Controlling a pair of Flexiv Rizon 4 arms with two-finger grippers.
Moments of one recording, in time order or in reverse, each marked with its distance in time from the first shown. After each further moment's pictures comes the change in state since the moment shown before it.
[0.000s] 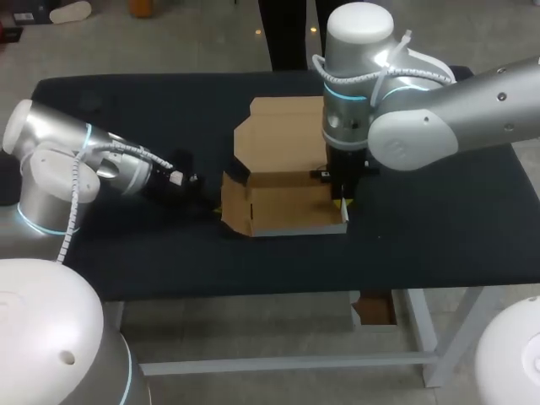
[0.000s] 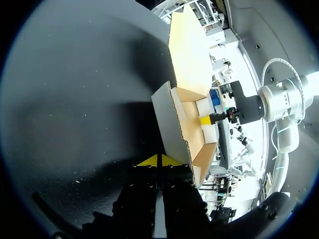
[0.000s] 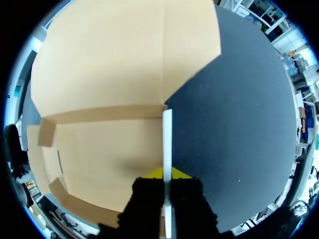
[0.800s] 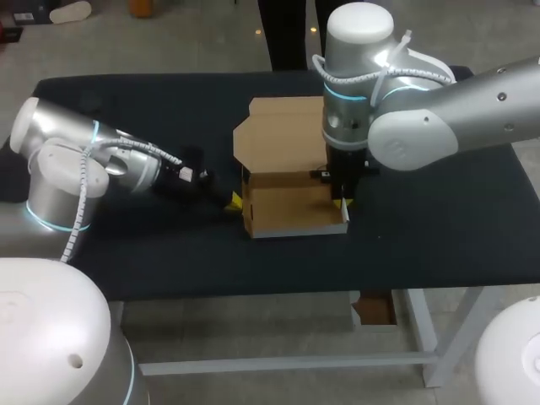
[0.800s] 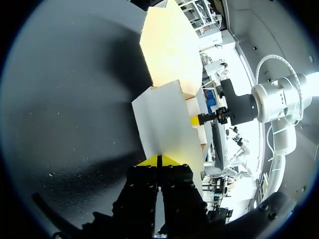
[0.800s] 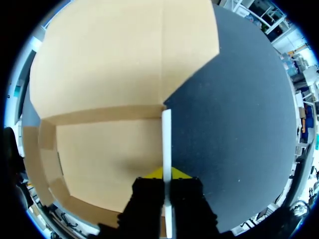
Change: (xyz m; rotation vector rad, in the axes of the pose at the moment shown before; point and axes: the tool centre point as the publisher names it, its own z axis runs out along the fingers) left arm 0.031 0.000 0.009 0.002 0.032 -0.005; right arm 0.000 0.000 0.000 0.000 0.000 0.000
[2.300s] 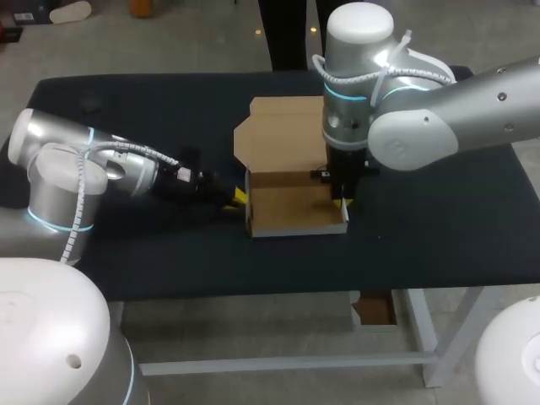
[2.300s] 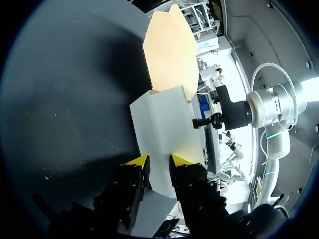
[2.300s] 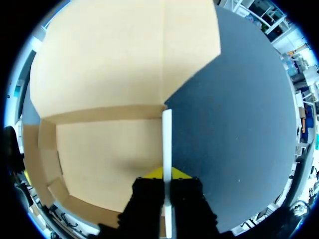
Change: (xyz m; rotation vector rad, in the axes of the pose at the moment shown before) left arm 0.004 -0.005 0.000 0.033 0.070 -0.024; right arm 0.000 0.000 0.000 0.000 0.000 0.000
